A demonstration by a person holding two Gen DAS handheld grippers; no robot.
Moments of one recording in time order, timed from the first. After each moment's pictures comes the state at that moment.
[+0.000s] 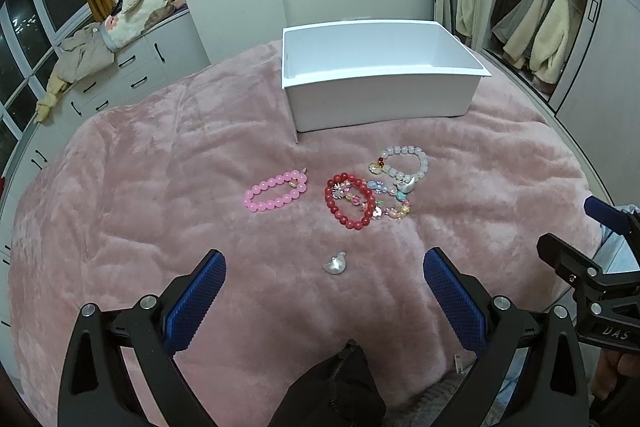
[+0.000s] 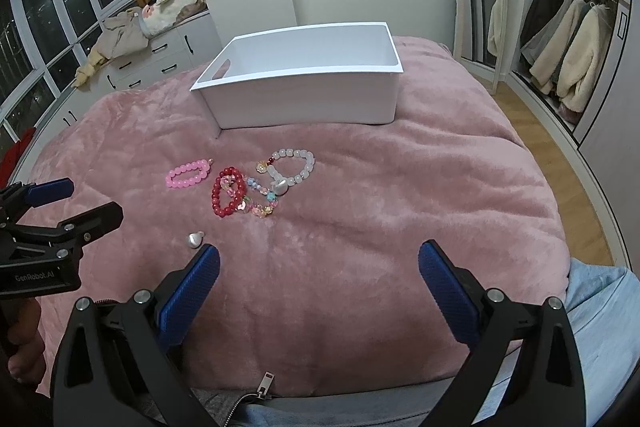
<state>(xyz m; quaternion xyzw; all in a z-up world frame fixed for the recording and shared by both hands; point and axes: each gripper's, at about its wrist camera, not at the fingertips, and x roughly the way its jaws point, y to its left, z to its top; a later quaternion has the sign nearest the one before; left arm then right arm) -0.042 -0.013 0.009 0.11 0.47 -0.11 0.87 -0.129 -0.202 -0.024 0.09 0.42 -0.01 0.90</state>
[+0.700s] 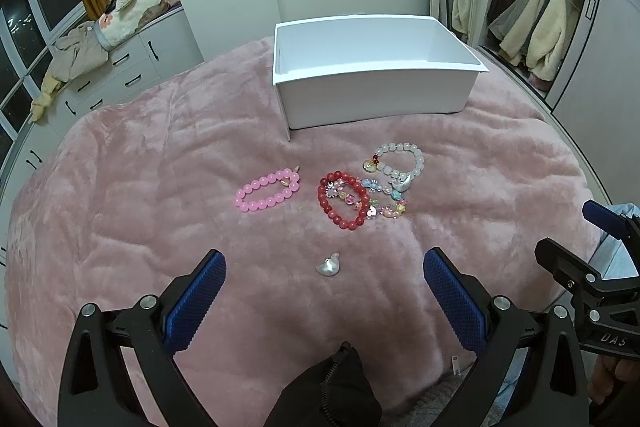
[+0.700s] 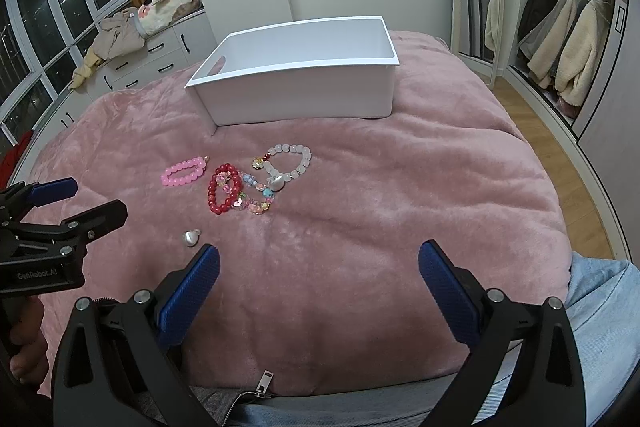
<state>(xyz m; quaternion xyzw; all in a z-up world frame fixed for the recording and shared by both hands) -0.036 -0.023 -0.003 0.12 0.47 -0.12 0.87 -0.130 -0.203 -0.029 0.09 0.42 -0.02 0.90</state>
